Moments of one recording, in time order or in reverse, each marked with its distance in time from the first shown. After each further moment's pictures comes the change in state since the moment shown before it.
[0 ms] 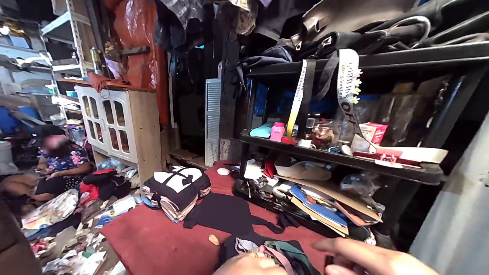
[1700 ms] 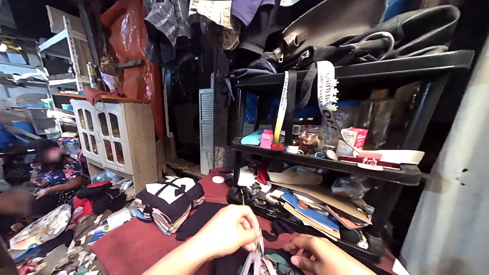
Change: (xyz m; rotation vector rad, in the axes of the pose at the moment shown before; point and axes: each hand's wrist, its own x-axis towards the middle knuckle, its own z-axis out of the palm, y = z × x) left_hand 0.063 -0.018 -0.052 -0.352 -0.045 -0.680; right_hand 0.050 0.066 0.044 0.229 -0.328 0.279
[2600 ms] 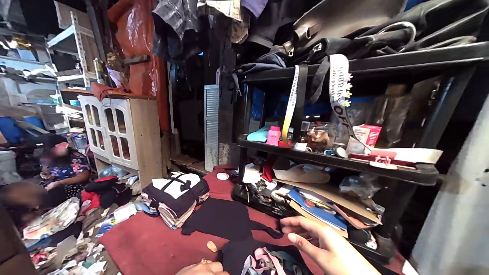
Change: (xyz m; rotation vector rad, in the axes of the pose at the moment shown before) left_hand -0.081 -0.062 0.015 0.507 -0.148 0.144; right_hand 0.002 -0.016 0.013 0.243 0.338 -0.147
